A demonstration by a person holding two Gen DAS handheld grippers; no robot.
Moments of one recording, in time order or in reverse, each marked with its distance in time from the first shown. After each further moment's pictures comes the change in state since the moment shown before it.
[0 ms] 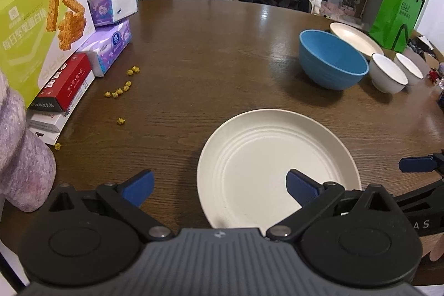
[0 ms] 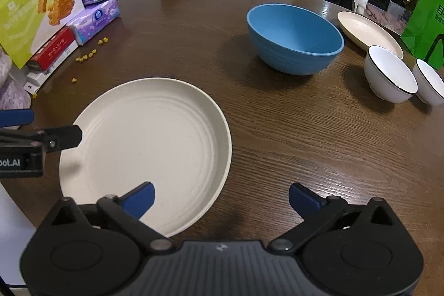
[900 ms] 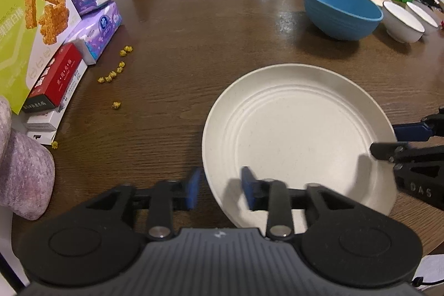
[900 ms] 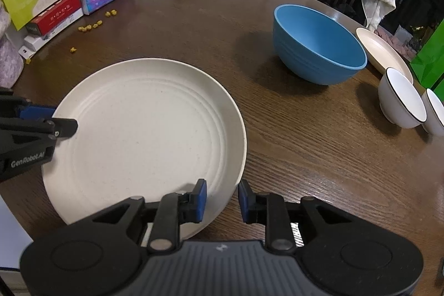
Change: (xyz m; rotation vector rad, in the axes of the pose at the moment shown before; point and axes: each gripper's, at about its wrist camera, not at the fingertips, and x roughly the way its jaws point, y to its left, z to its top) left arm 0.040 -0.008 -0.014 0.134 0.106 0.087; right arm 0.031 0.026 0.003 -0.149 0.029 -0.061
